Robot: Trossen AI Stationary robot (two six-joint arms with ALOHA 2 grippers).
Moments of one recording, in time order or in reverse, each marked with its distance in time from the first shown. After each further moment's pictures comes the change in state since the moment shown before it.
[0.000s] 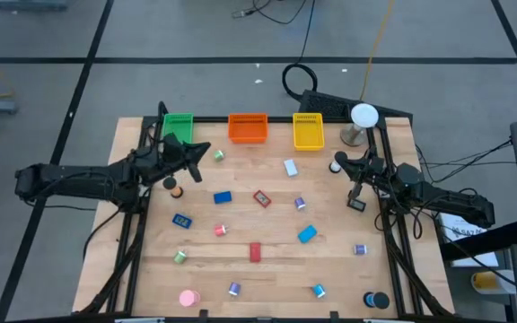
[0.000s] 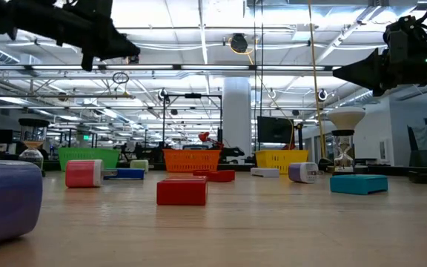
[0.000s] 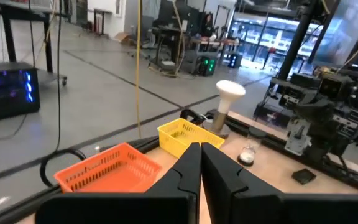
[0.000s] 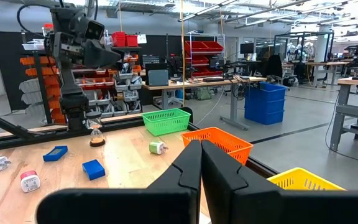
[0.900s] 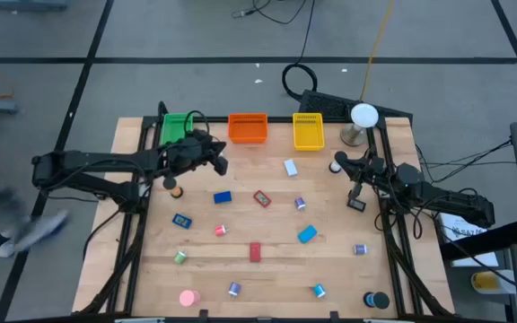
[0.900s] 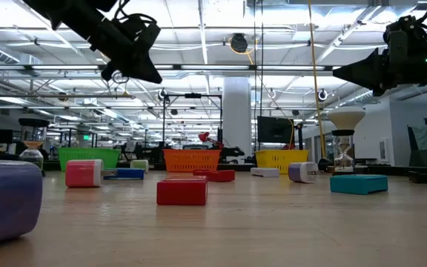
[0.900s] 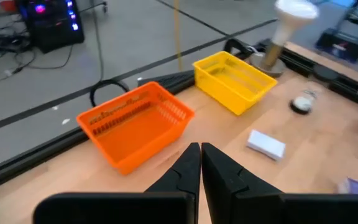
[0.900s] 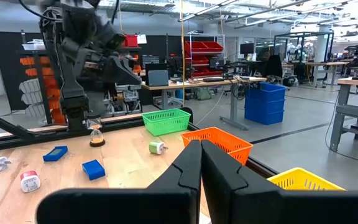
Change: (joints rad) left arm 0.054 0.383 0.284 -0.319 -0.063 -0.151; right arm 0.000 0.000 0.000 0.000 0.000 0.000
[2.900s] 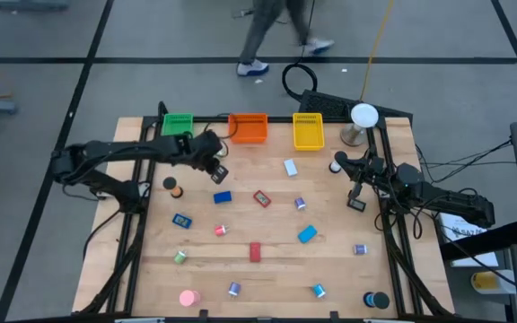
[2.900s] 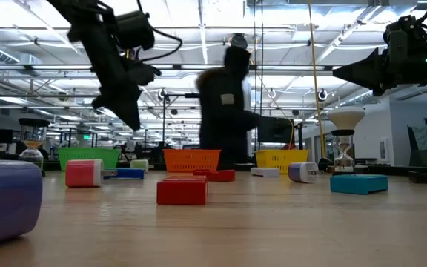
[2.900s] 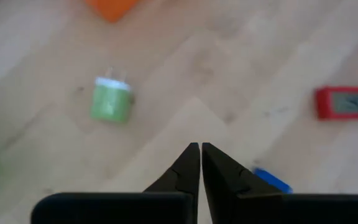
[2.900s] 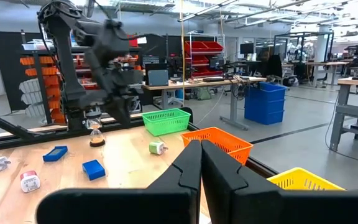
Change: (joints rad) left arm 0.172 0.233 0.164 -0.523 0.410 0.001; right arm 0.000 0.000 0.000 0.000 0.000 0.000
